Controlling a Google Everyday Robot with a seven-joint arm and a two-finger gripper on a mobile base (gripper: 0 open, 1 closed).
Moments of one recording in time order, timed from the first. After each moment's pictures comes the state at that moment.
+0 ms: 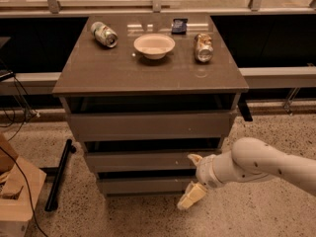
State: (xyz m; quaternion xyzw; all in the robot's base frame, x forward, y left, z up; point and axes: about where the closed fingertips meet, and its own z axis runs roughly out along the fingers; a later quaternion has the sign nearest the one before) arm 0.478 -0.107 0.556 -0.54 0.76 0.22 0.28
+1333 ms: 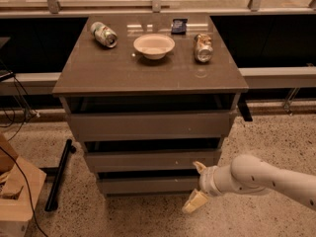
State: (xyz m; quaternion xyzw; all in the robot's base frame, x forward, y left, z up) arm 0.497 -0.131 0.470 -0.54 0.77 0.18 0.30
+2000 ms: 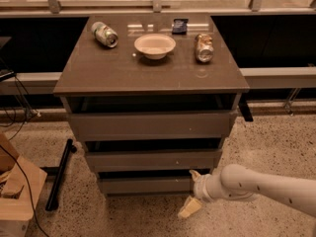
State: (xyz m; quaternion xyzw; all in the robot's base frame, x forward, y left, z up) arm 0.503 -0.123 0.402 -0.53 0.78 0.18 0.28
